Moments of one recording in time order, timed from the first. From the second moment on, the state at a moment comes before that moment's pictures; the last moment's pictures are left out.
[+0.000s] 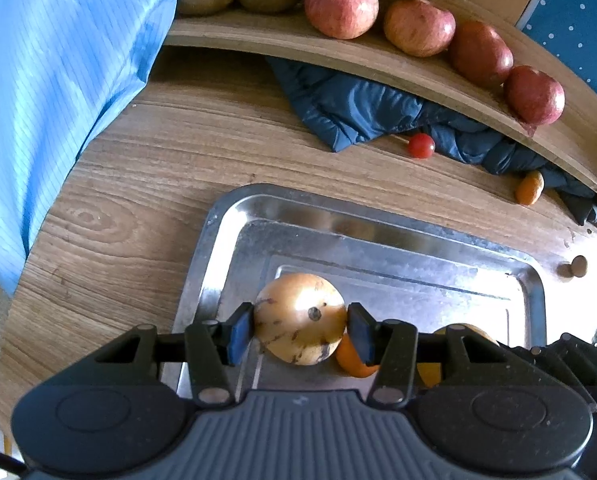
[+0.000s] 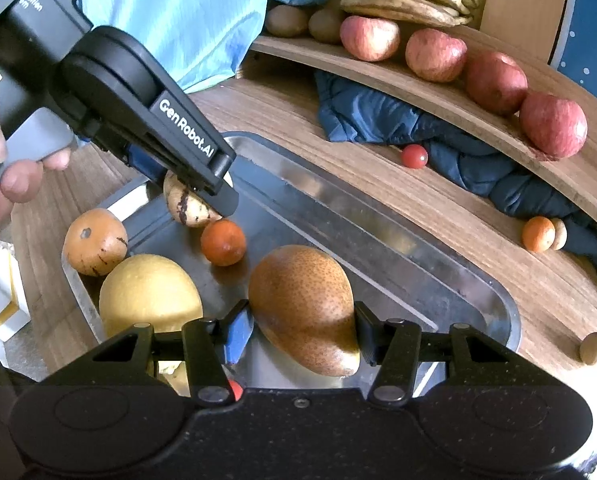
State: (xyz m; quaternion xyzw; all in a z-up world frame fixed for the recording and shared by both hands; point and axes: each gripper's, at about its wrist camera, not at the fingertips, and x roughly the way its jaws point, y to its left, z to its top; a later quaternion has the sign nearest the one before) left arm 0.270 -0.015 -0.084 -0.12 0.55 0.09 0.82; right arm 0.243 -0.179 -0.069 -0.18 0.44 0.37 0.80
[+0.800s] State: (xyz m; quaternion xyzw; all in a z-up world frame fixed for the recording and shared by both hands) left arm 0.231 -0.036 -0.044 -0.11 0.50 0.11 0.85; right arm 0.214 -0.216 -0.038 -0.17 0.40 0.37 0.82
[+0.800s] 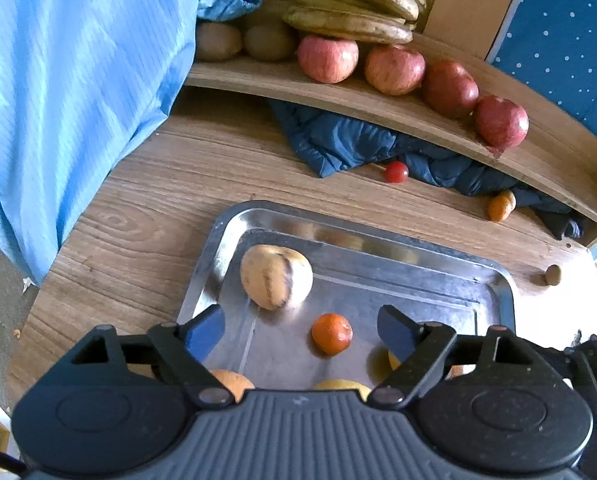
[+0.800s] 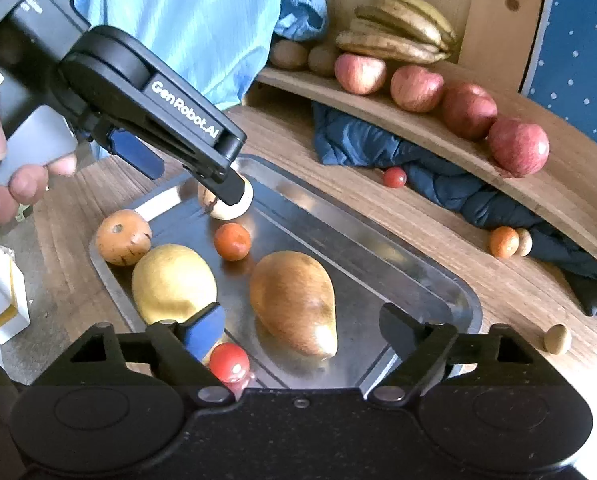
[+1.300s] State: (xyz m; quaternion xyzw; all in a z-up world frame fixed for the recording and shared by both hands) left arm 0.211 -0.036 -0.026 -0.11 0.48 0.09 0.87; right arm 0.195 -0.238 -0.013 -0.15 0.39 0.33 0.85
